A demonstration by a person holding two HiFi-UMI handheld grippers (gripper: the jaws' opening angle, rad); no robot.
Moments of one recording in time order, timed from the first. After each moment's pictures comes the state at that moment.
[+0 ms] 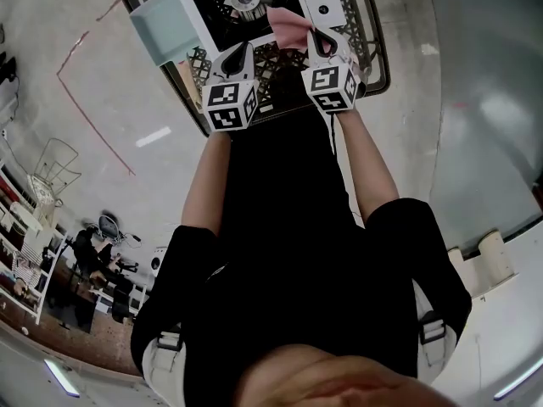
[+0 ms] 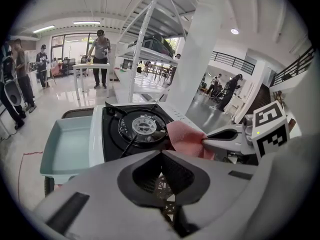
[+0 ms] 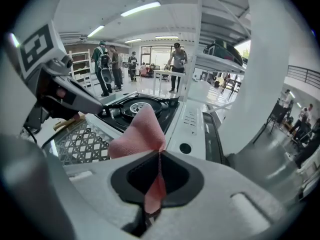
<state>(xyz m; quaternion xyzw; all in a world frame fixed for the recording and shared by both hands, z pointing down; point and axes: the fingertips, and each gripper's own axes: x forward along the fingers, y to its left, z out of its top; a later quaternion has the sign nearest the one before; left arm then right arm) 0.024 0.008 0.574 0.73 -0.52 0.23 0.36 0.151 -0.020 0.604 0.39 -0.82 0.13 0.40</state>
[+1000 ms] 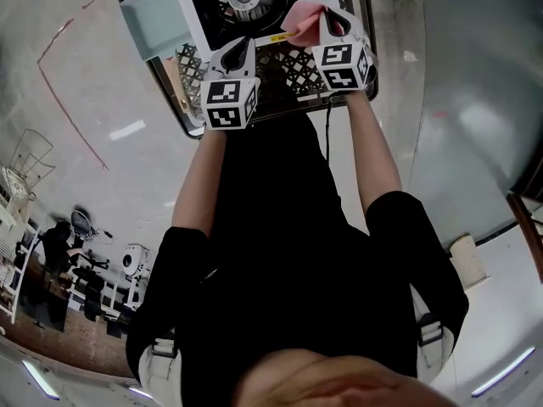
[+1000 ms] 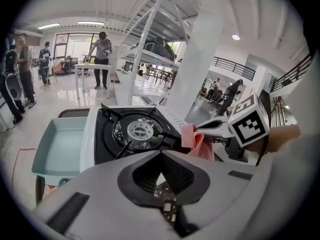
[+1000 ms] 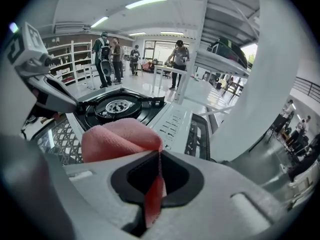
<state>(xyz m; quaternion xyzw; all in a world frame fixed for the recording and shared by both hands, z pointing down) 0.036 -0.009 0.572 0.74 -0.53 0.20 0.37 0.174 -0.091 0.607 0.38 -0.81 0.11 0.44</state>
